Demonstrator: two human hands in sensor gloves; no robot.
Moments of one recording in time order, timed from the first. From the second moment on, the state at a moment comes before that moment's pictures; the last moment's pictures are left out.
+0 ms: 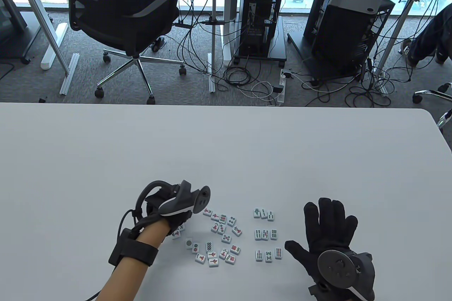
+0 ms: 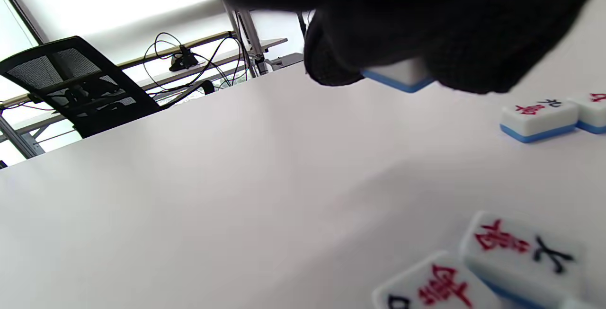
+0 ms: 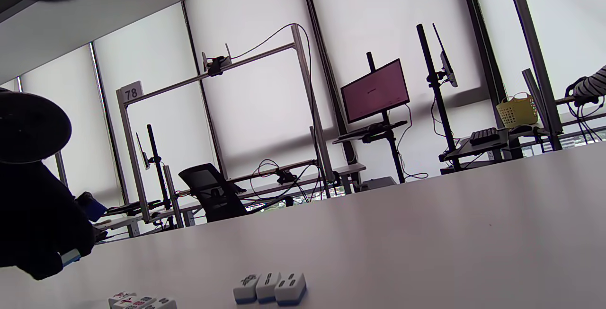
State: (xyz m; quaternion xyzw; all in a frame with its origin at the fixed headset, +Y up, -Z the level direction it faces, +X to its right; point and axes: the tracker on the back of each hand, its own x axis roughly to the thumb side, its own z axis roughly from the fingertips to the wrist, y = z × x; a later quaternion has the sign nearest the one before) left_hand -0.142 -0.712 -0.347 -0.07 -0.14 -0.15 0.98; right_hand 0.223 -0.688 -0.212 0.13 -0.15 0.97 0.17
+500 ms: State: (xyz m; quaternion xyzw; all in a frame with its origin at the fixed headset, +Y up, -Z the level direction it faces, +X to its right) left_hand -0.229 -0.752 -0.314 -0.14 -0.10 -0.16 0.97; right_hand 0.218 -0.690 -0.213 0.13 -0.14 0.97 0.16
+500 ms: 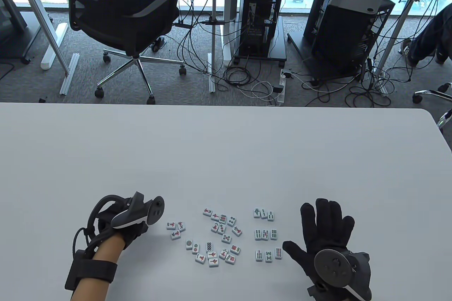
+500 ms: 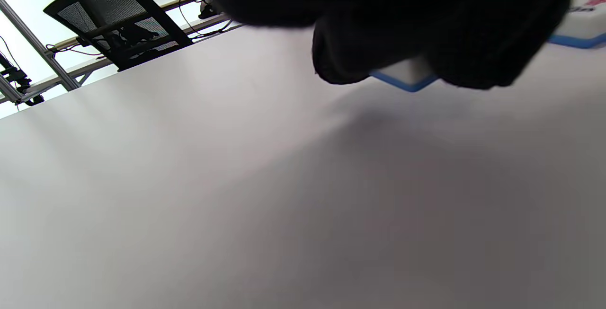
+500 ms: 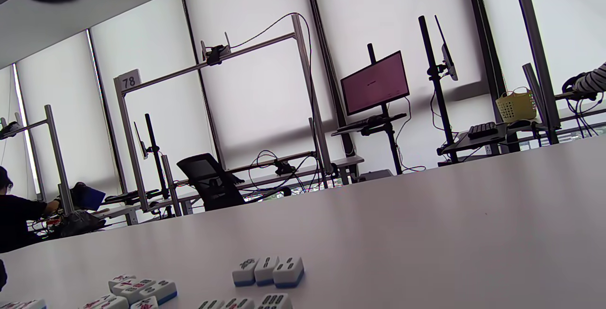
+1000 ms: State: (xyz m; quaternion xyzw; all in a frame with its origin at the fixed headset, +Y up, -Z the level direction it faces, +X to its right) left_hand -0.220 -0.724 -0.300 -0.08 -0.08 -0.14 0.98; right_hand 0.217 -0.692 -0.215 0.13 -0.13 0.97 0.16
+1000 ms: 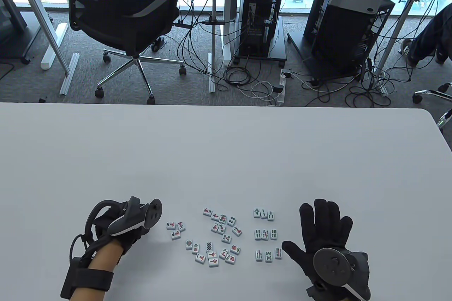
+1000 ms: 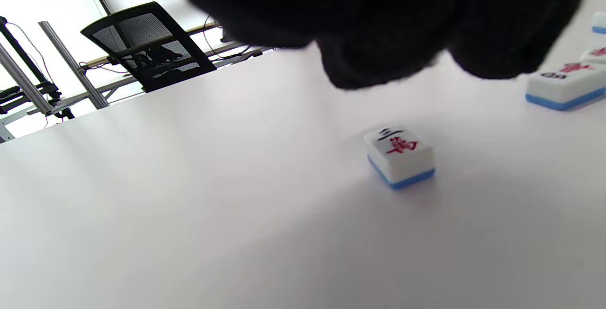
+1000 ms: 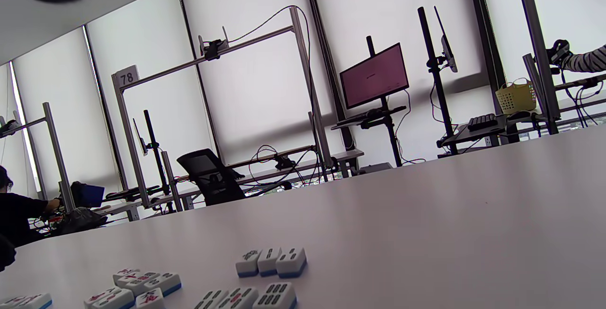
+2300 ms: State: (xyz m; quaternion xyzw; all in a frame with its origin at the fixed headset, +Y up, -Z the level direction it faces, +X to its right) left_hand -0.160 -0.760 -0.288 -0.20 -0.01 -0.17 0.97; right_hand 0.213 -0.694 -0.215 0.13 -0.11 0.97 0.17
